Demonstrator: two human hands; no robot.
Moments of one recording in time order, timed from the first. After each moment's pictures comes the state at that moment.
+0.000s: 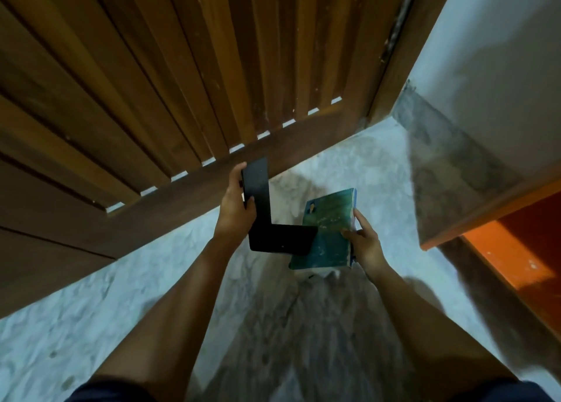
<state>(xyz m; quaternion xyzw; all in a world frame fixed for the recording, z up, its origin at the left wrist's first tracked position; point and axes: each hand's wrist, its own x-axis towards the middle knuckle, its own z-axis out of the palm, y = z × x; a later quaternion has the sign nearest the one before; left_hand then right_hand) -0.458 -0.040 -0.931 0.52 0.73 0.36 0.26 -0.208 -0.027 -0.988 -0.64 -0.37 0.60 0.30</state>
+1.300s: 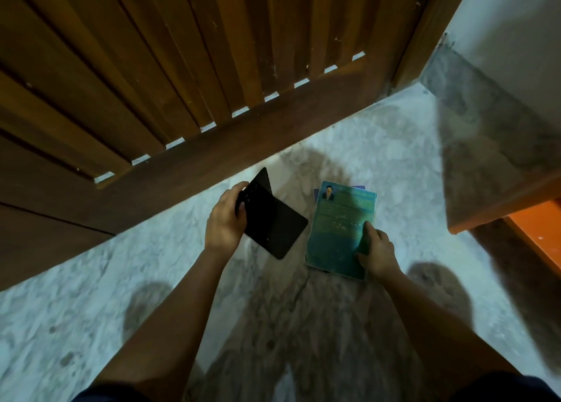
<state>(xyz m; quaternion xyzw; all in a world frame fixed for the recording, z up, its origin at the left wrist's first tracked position) -0.482 -0.086 -1.019 0.55 0.76 0.29 0.19 -0.192 -0.051 -1.074 -0.69 -0.60 0.40 -0.01</state>
